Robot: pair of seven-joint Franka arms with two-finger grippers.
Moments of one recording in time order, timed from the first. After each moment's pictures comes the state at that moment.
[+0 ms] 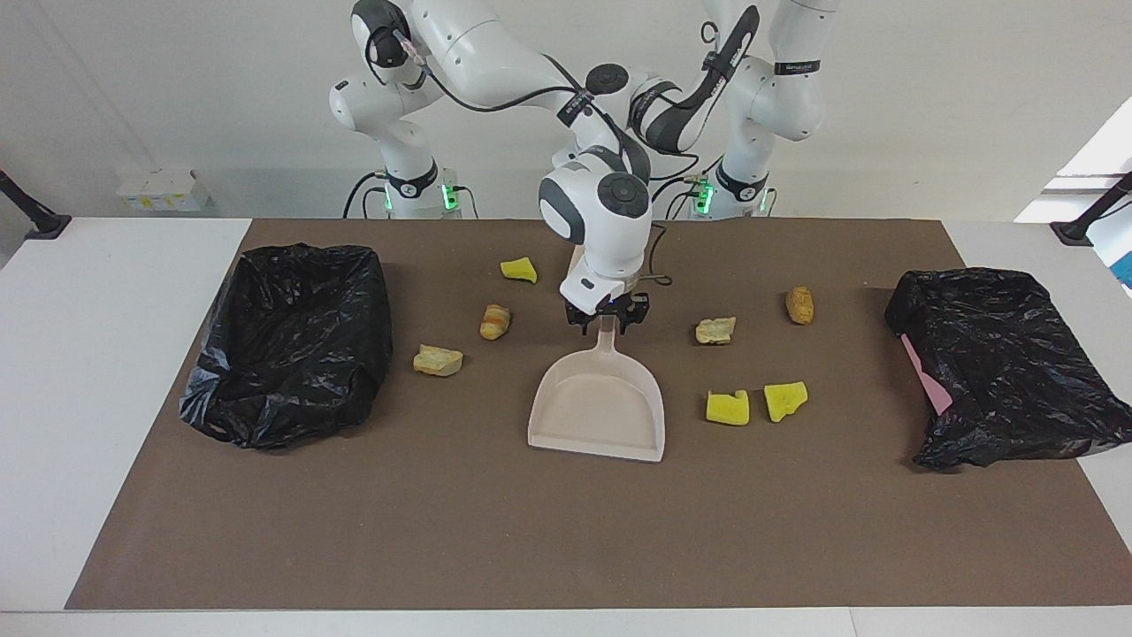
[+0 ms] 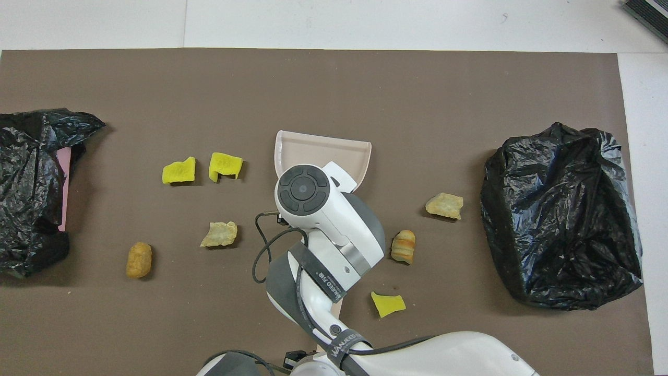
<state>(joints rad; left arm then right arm) -0.99 -0.21 -0.10 -2.54 -0.12 2.29 -0.71 0.65 0.48 0.04 -1.61 0.00 2.05 0.69</state>
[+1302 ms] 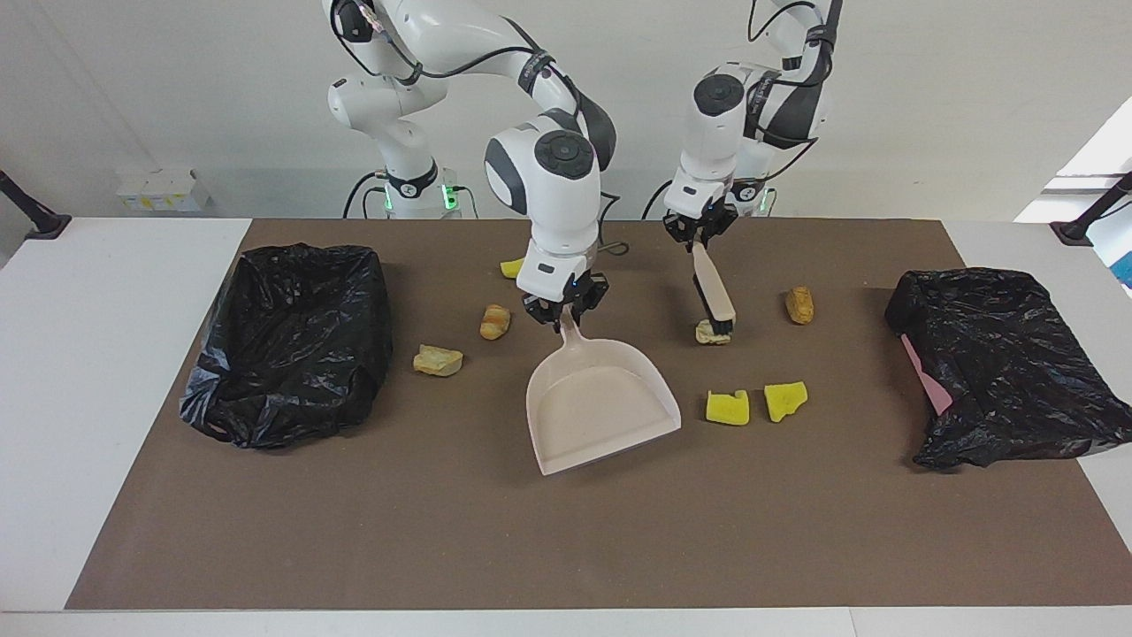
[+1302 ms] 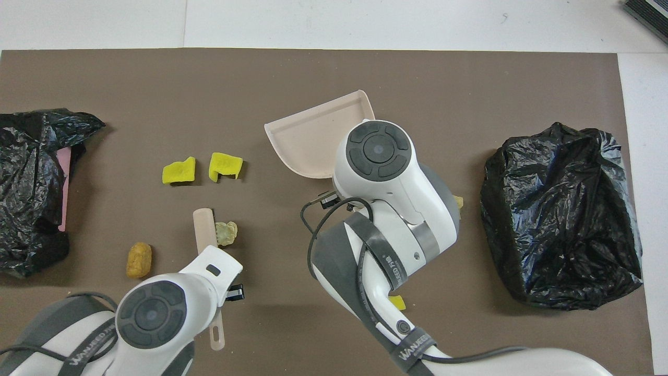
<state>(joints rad) -0.45 -0.36 -0.09 -2.48 0.04 2.02 -0.70 0.52 0.32 0.03 -1.61 0.00 1.95 0.12</state>
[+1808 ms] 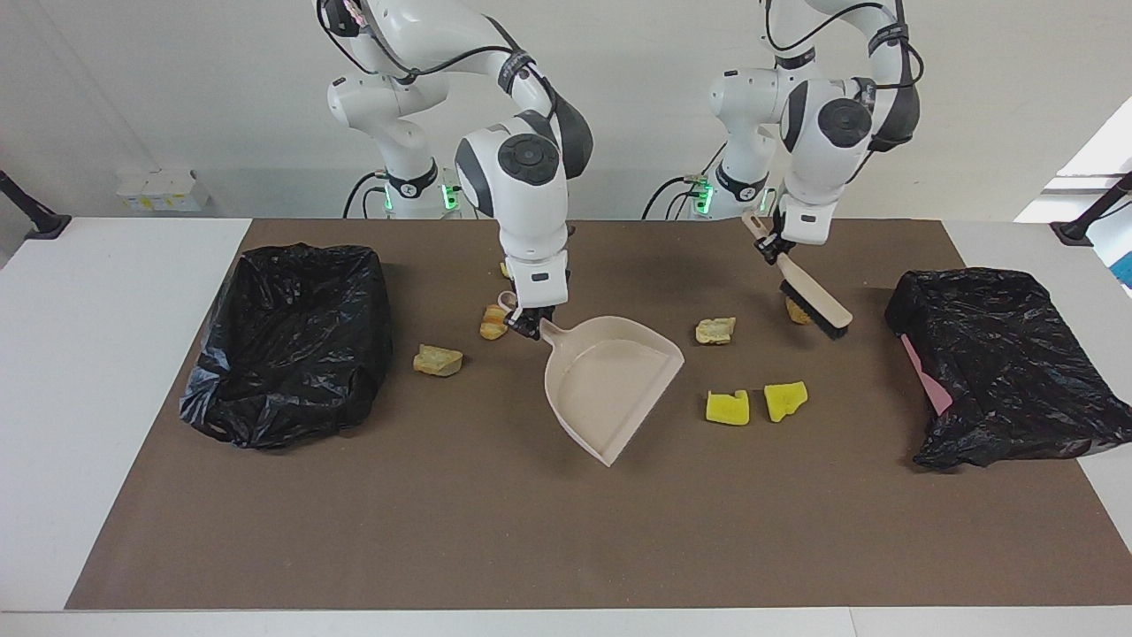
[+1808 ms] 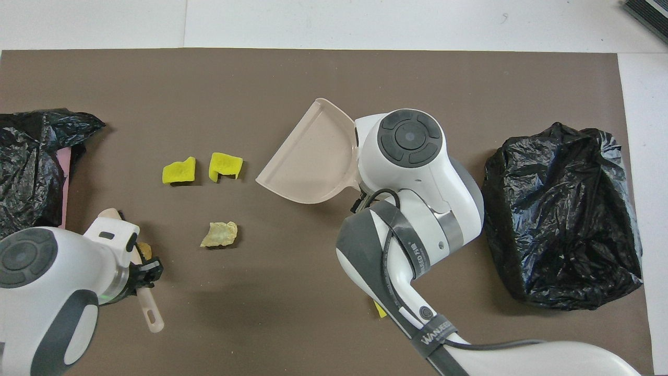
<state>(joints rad) -0.06 -0.35 -0.08 -2.48 0.04 1.91 -0.66 0.47 0.31 0.03 -1.66 0.00 1.94 -0.54</state>
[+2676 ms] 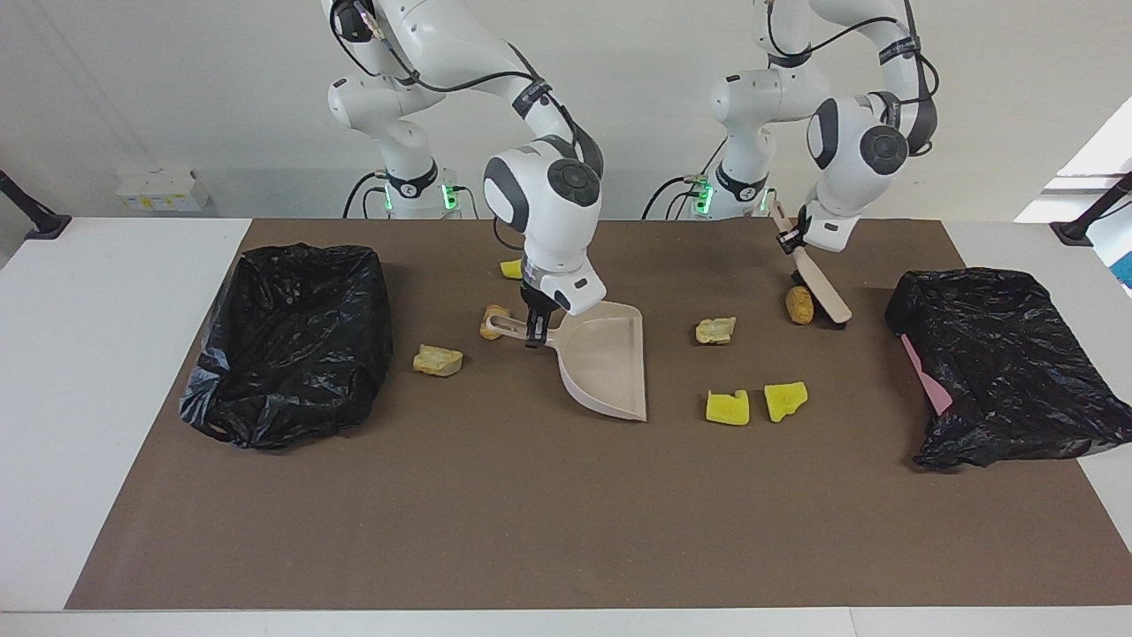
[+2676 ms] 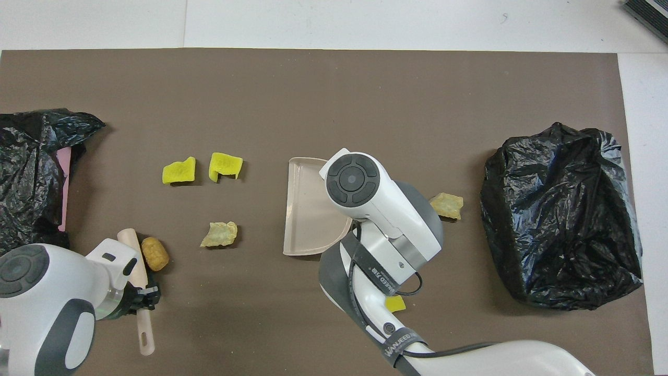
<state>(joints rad) -0.04 -0.37 -0.11 -2.61 -0.07 1.99 -0.40 0.54 0.34 0.03 -1.76 -0.21 1.97 -0.85</state>
